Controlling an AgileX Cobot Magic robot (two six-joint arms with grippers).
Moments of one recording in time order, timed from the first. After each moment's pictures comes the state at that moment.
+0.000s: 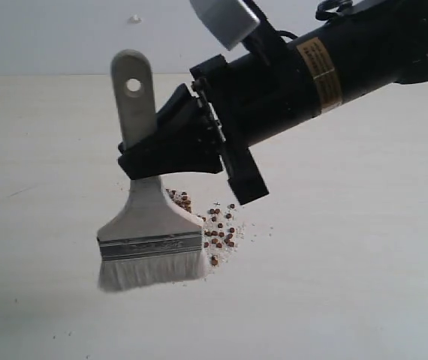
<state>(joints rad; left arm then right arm) -0.01 0.01 0.00 -0.37 0.14 0.34 0.50 1.67 -1.06 -1.75 -1.16 1.29</state>
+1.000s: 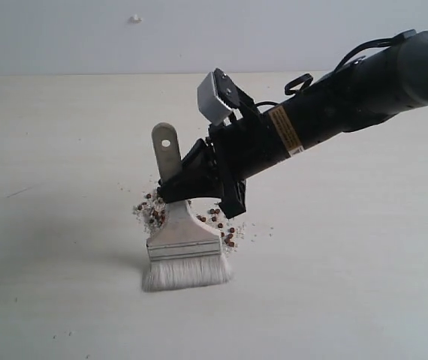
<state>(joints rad) -0.01 0.01 0.00 -0.37 0.14 0.34 0.42 2.02 -1.14 -1.74 -1.06 1.12</state>
